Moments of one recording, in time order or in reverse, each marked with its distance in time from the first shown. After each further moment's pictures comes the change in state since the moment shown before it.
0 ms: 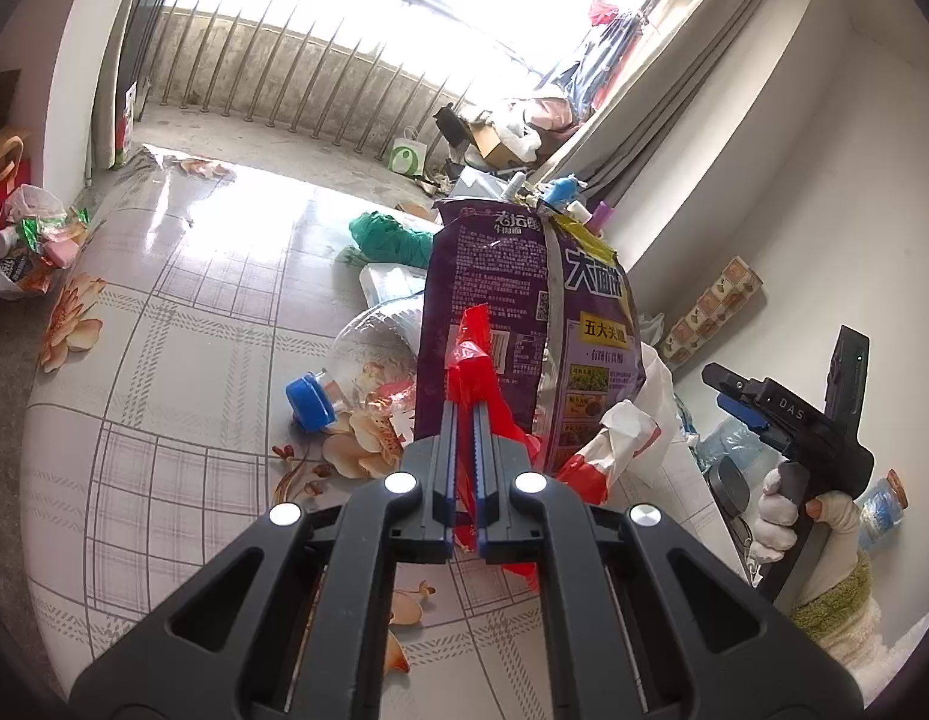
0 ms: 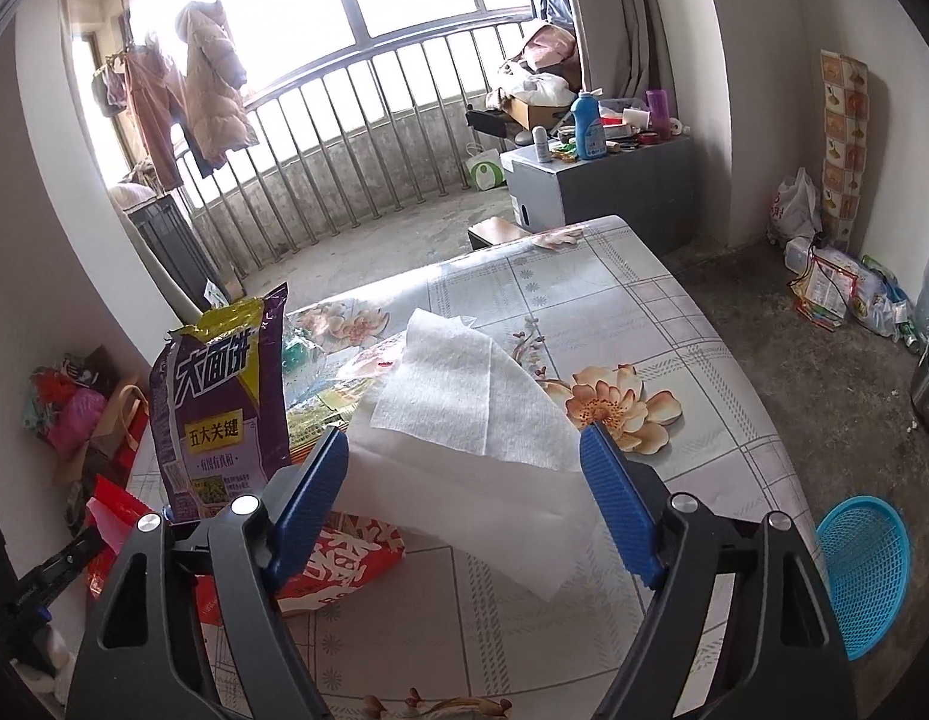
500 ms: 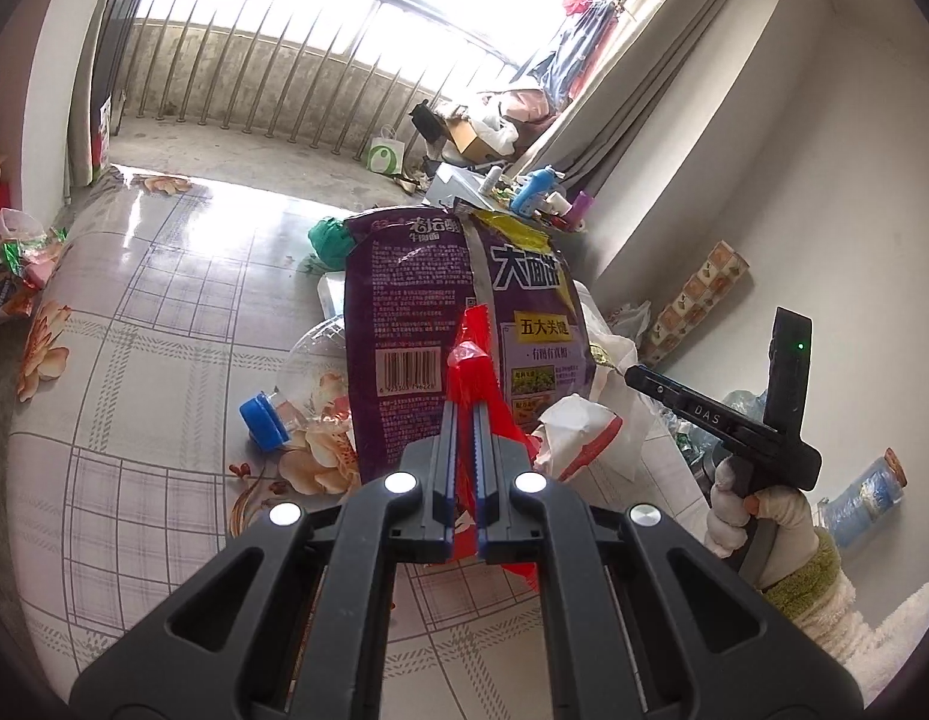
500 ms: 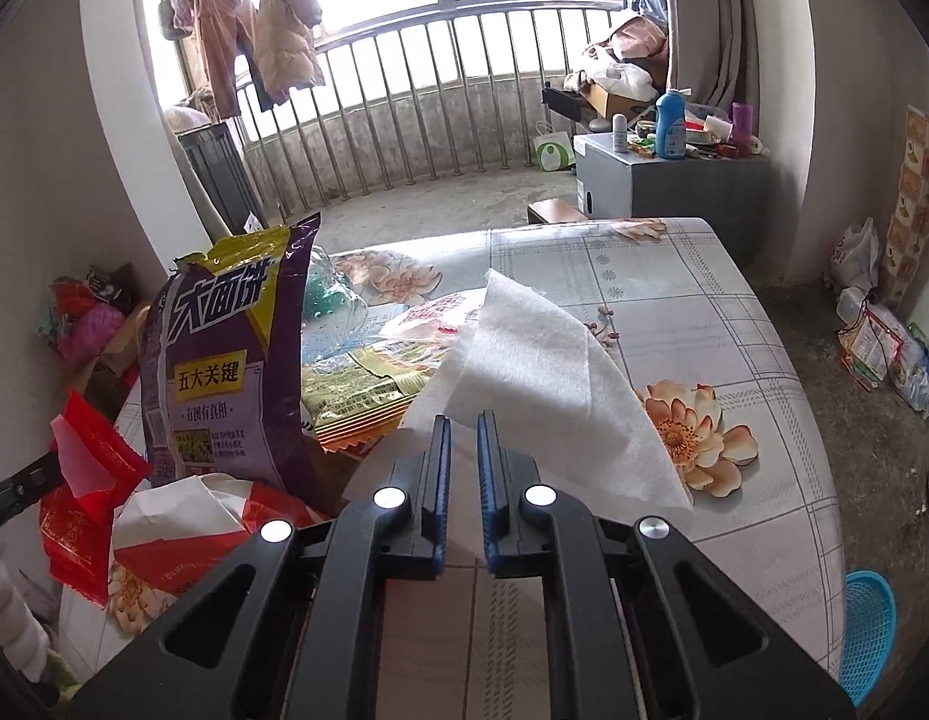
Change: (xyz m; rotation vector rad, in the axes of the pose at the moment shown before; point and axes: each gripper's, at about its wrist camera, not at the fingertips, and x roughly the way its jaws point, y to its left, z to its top) left arm 0.011 -0.023 0.003 0.046 0.024 -0.021; right arm 0.040 0.017 -0.003 -0.161 0.065 0.077
